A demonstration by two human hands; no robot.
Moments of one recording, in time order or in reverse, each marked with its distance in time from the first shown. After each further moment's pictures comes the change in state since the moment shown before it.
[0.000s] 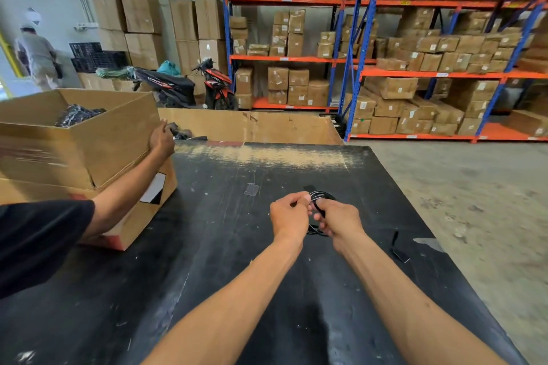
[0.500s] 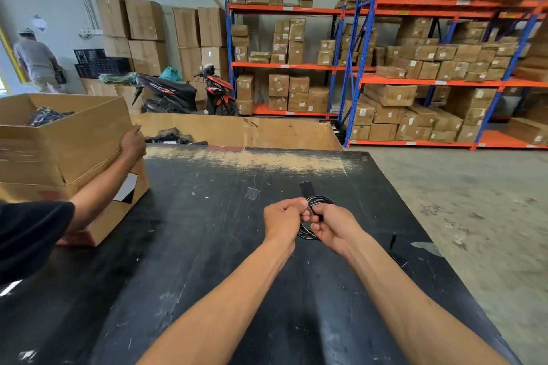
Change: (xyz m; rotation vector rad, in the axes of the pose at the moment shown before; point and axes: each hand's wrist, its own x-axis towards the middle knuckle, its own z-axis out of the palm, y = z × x) left_hand -0.003 0.009 -0.011 -0.136 -0.061 -0.129; right_hand -0.008 -0.007 0.001 0.183 -0.189 0.155
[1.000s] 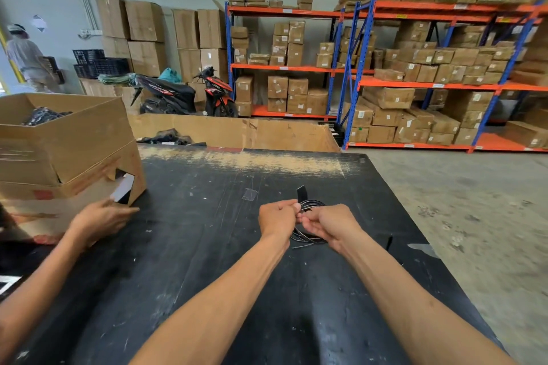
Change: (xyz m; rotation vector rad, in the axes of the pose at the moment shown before) left_hand 0.002 0.005 -0.002 0.093 0.080 -0.019; right_hand -0.008 -0.004 -0.003 -0.164 0.021 -0.075
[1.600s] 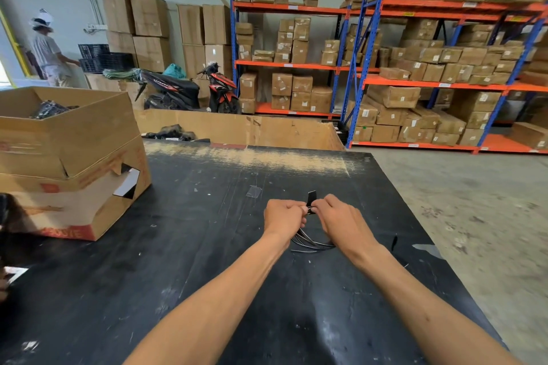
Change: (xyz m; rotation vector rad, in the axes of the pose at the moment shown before) left_hand 0.000 0.001 -0.009 0.225 -0.083 0.055; right_hand 0.000 0.013 -0.025 -1.481 0.098 -0.947
